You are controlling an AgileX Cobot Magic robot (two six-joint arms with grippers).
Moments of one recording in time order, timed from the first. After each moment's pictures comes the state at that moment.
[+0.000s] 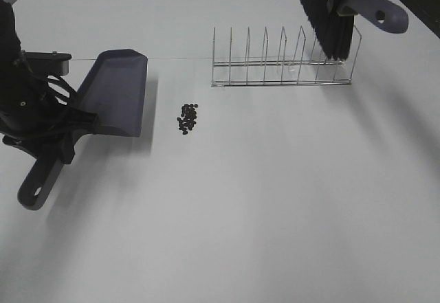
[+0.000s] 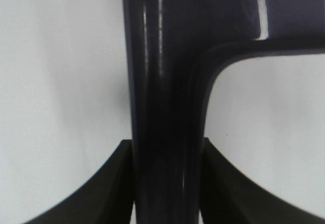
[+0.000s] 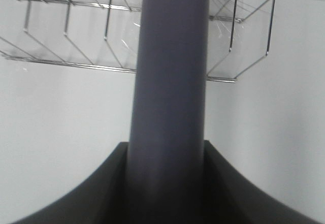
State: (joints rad) left arm -0.26 1.89 -1.14 -0.02 0.79 -0.17; right arm 0.18 2.21 -2.21 -0.04 1.23 0.10
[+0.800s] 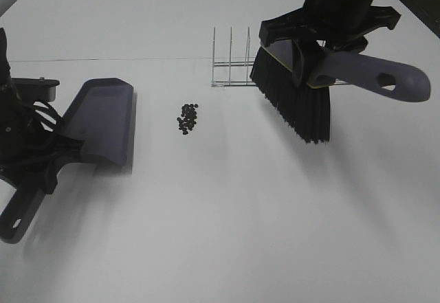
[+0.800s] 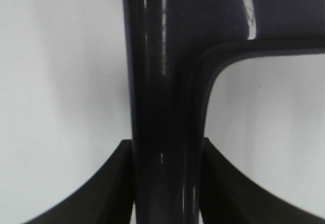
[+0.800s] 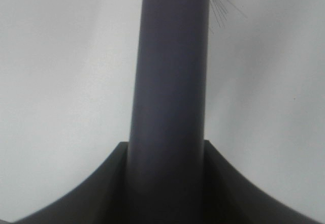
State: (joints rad) left arm -0.26 1.85 -1.02 0.02 0.80 -0.25; right arm 0.43 1.88 -1.59 -0.01 1.19 0.15
